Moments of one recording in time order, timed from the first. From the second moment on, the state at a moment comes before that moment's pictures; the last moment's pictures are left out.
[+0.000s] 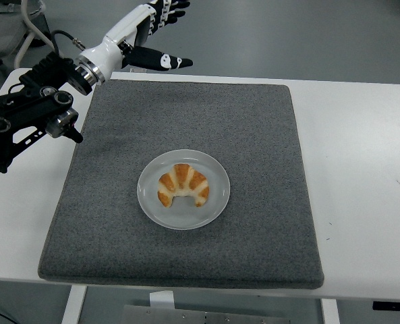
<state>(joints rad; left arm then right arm) -1.06 0.54 -0.39 -1.09 0.55 0.09 -0.41 0.07 0.00 -0.15 0.15 0.04 -0.03 -0.06</state>
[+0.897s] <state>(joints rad) -0.96 0.54 -0.62 -0.73 0.00 -0.25 -0.35 0.07 0.00 -0.15 0.15 0.04 -0.03 -0.06</state>
